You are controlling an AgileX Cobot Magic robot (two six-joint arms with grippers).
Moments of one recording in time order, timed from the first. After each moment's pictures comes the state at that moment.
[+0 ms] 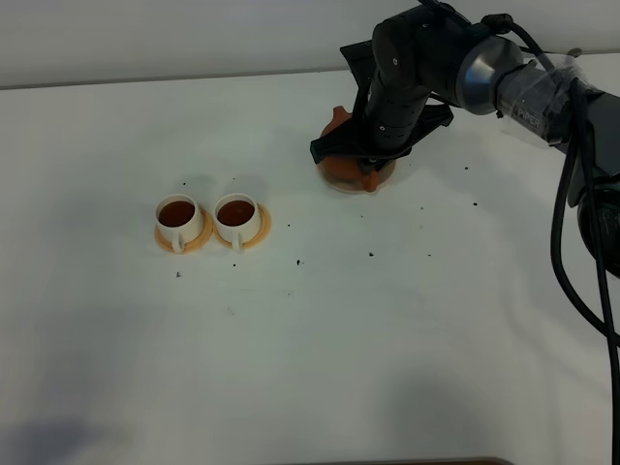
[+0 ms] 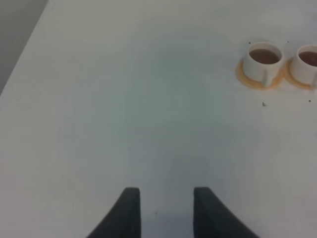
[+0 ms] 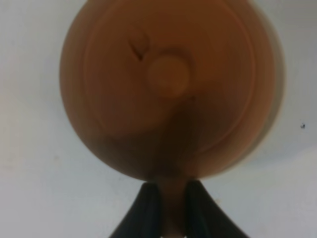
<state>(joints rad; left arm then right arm) 0.07 -0.01 -0.51 0.09 1.07 0.02 0.66 2.36 -2.02 0.02 0.95 0.08</state>
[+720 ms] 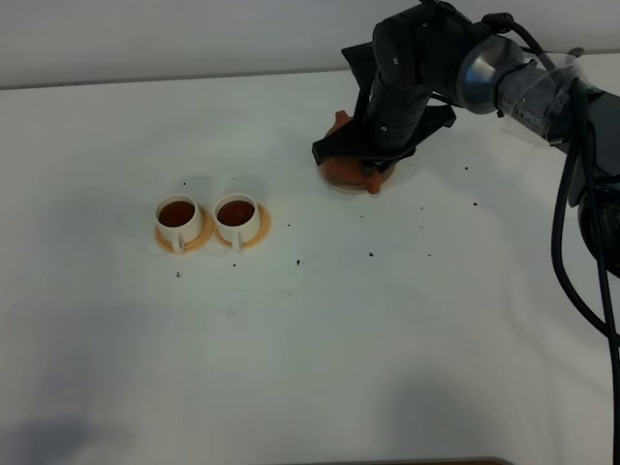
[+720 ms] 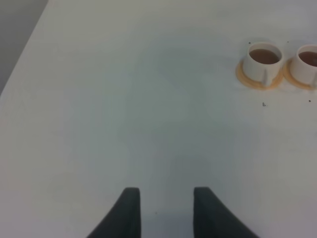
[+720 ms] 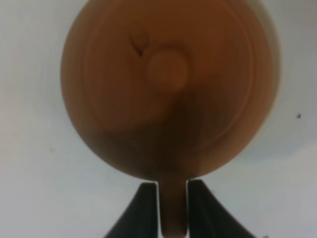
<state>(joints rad) 0.07 -0.01 -0.51 0.09 1.07 0.02 0.66 2.36 -2.02 0.02 0.97 0.09</state>
